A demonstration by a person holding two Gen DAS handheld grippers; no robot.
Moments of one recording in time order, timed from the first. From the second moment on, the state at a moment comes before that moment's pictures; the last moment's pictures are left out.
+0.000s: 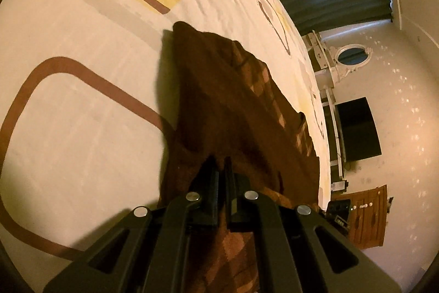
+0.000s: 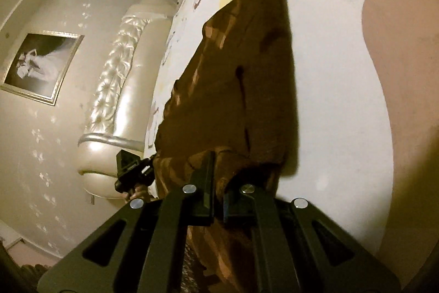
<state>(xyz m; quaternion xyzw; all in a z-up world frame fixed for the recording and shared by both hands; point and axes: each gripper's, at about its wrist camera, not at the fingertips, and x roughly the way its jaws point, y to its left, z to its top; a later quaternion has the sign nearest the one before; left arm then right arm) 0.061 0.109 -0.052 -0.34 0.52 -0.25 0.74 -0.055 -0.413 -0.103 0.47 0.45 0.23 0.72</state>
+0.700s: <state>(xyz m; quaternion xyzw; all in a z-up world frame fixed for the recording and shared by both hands) -0.065 0.145 -0.058 -0.24 0.58 -0.30 0.72 -0.155 -0.437 -0.083 0.40 0.52 0.24 0.72</state>
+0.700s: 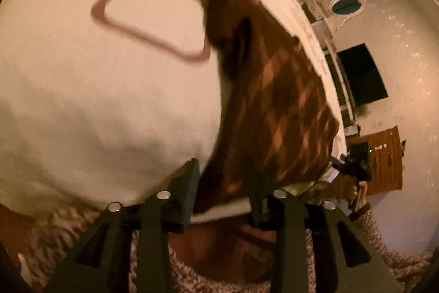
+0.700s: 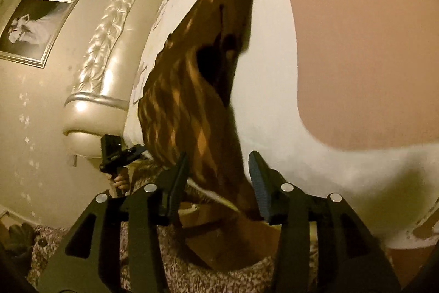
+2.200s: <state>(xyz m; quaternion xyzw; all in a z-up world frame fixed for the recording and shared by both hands) -0.061 0.090 -0.082 -0.20 0.64 -0.31 0.67 -0.154 -0.392 -0.099 0.30 0.59 0.28 0.69</state>
